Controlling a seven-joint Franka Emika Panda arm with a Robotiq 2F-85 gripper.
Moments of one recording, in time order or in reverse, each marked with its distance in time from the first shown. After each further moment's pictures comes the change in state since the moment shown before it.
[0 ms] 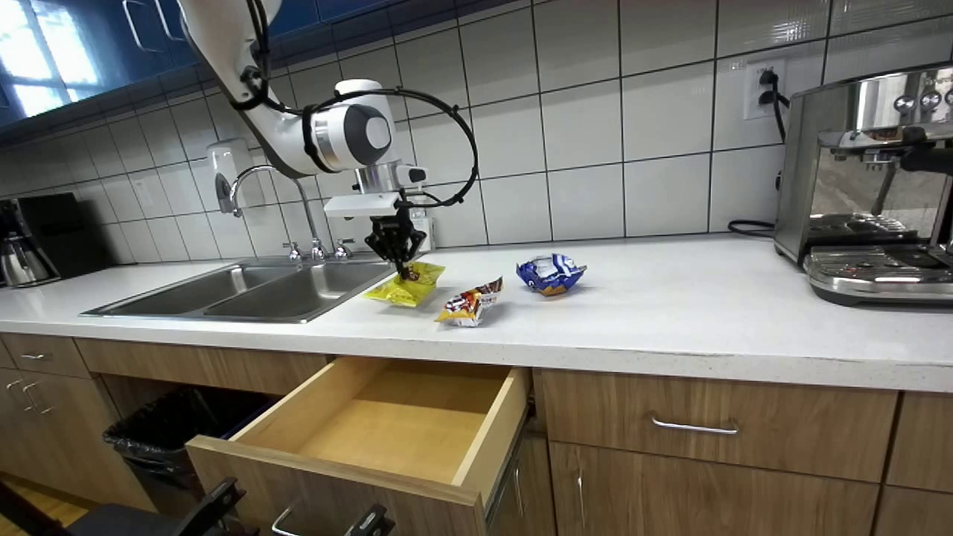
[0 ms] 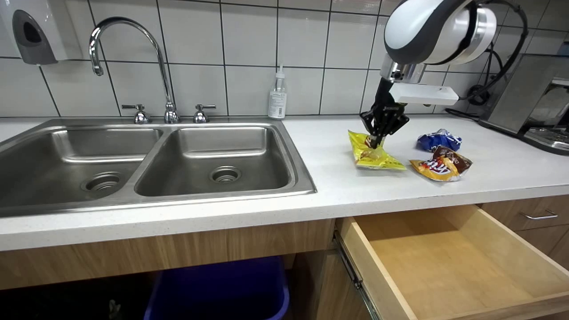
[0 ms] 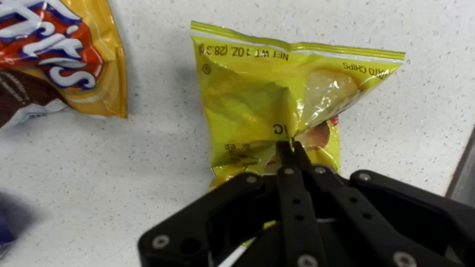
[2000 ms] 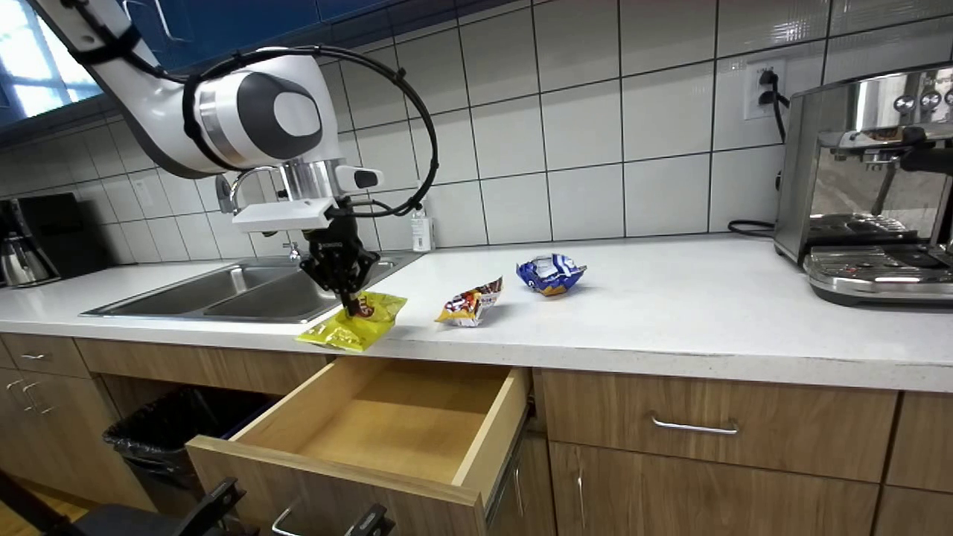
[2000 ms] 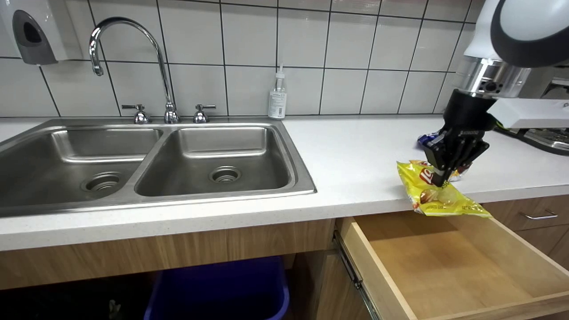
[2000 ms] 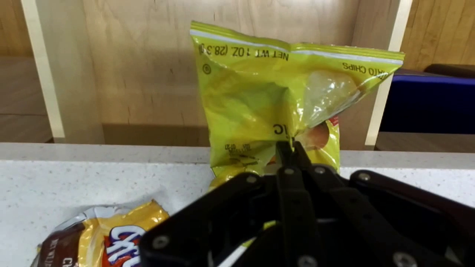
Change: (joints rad) arm 0.002 -0.468 0.006 -0.634 0.026 0.093 -0.050
